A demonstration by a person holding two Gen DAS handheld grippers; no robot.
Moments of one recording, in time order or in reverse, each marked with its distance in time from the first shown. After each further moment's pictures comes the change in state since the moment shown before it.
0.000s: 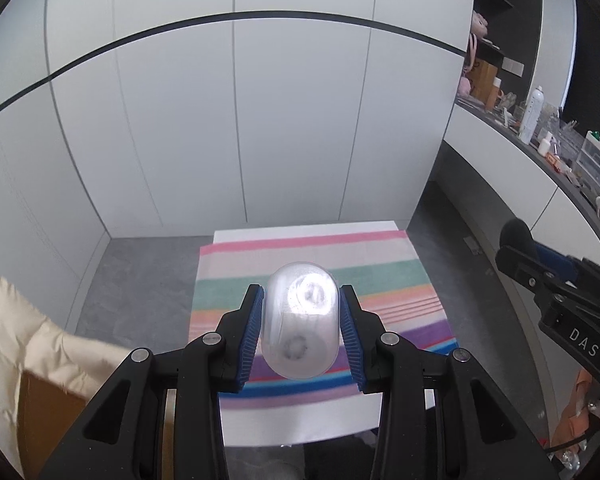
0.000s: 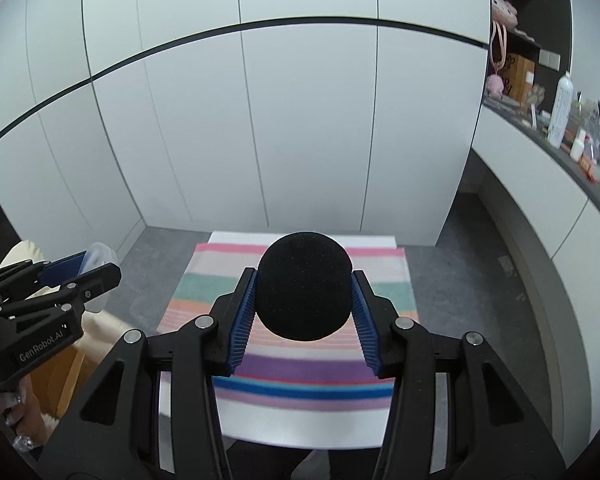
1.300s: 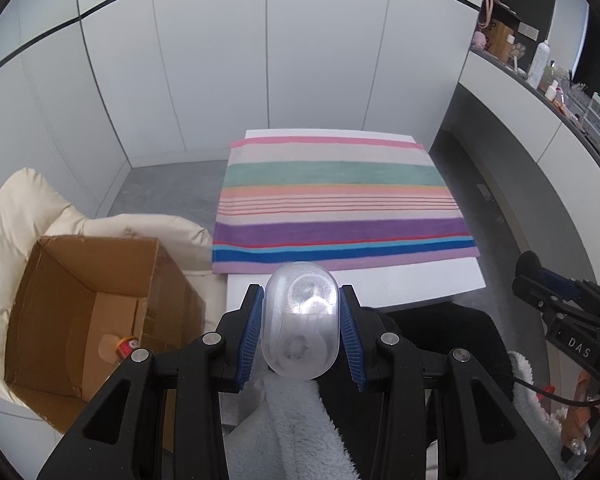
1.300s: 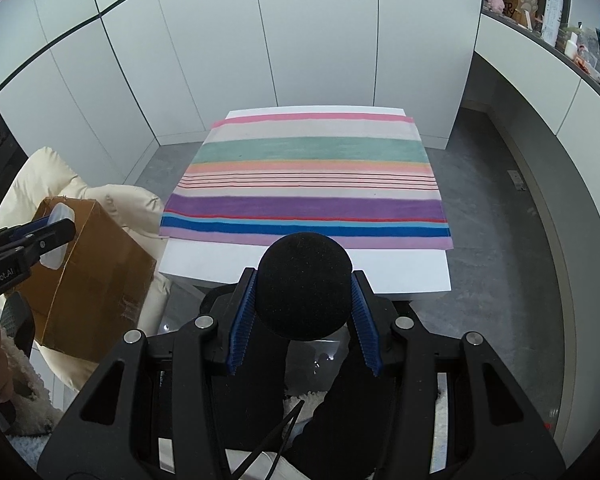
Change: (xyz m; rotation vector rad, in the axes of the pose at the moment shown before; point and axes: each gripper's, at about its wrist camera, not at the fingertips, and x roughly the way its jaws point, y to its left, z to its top) left arm -0.054 0.042 -0.173 -0.048 0.189 0.046; right arm -0.039 0.005 -0.198 0.027 0.256 0.029
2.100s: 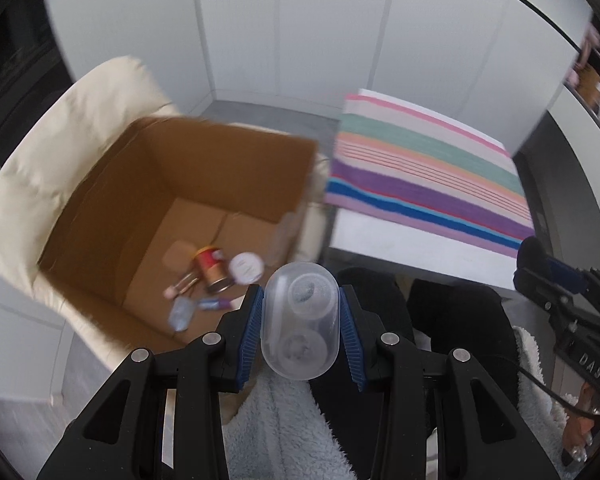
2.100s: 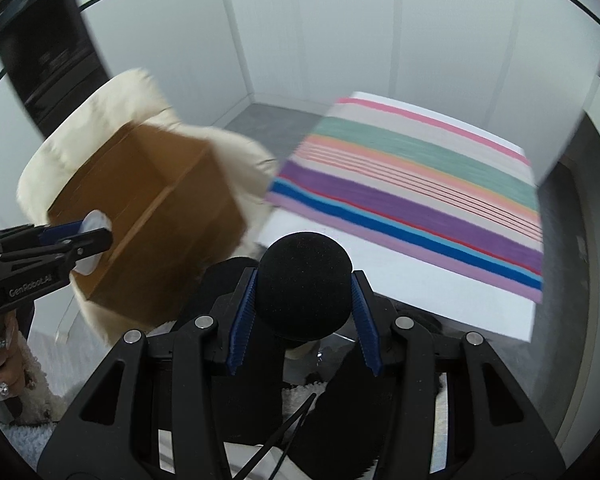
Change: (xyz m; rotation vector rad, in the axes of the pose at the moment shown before) left arm -0.017 0.128 -0.082 -0.285 0.106 0.178; right arm 0.042 0.153 -0.011 -0.326 0.070 0.237
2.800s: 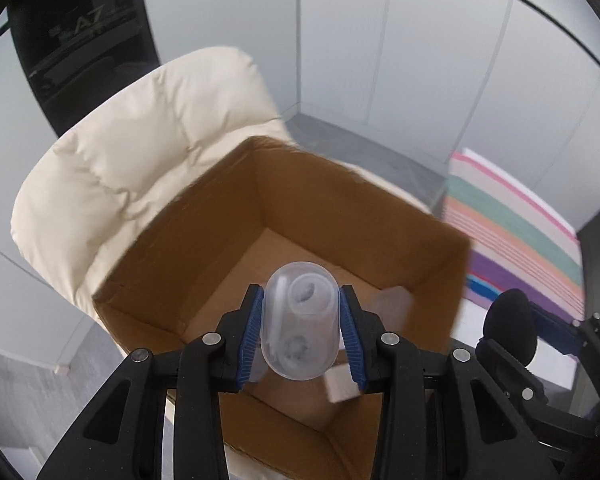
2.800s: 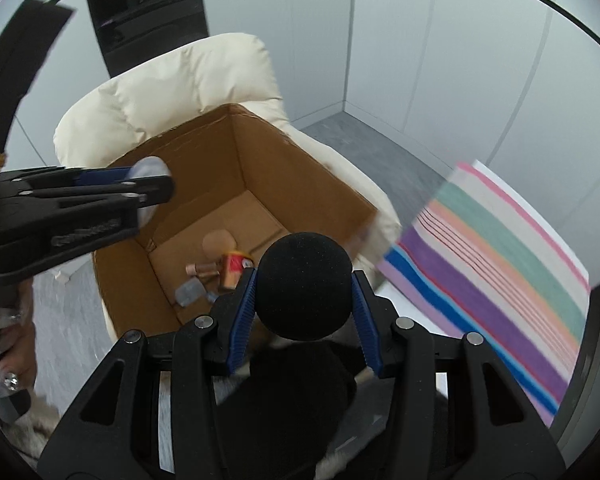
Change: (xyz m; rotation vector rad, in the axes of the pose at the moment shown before) left arm 0.038 0.115 0.066 -0.227 -0.058 0.168; right arm 0.083 0.168 0.081 -0.346 -0.005 0.111
